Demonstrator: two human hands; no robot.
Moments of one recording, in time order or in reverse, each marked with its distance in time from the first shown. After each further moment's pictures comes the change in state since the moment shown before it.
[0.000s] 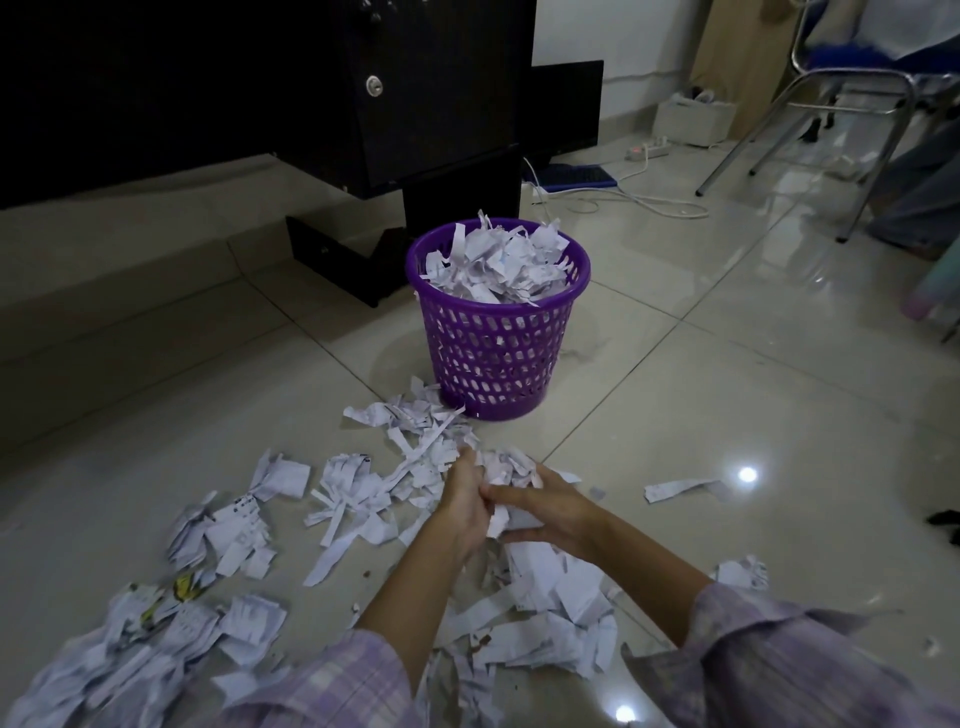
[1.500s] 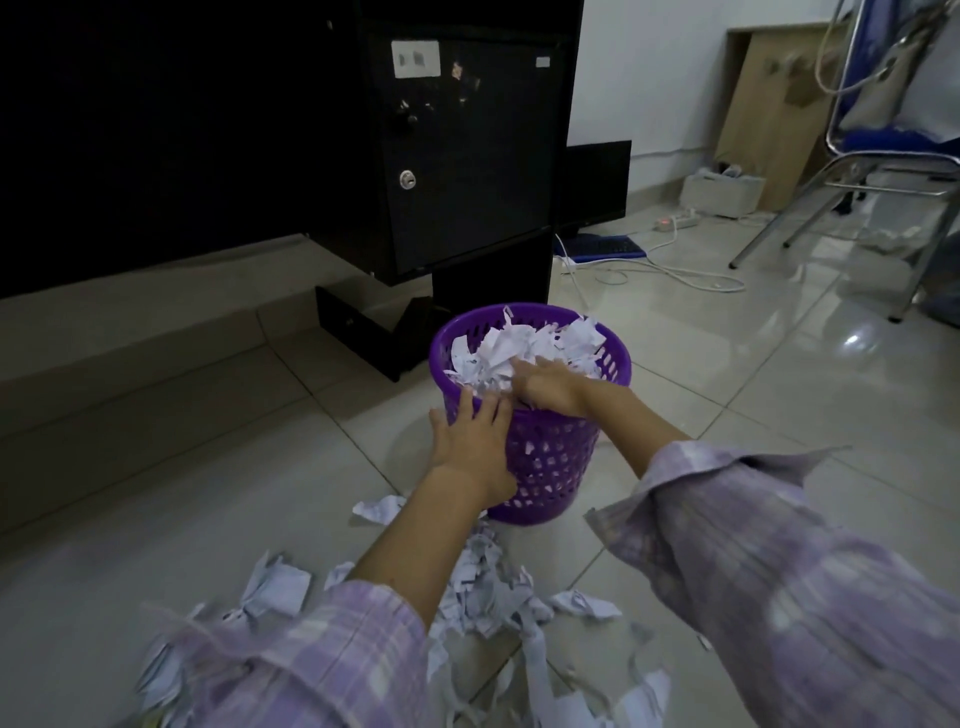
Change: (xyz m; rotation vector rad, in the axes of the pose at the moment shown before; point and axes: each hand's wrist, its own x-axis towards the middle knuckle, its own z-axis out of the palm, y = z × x) left_hand 0.026 0.157 0.031 2.058 0.274 0.602; right_hand 0.116 -0.224 -0.016 -1.368 0.186 -0.262
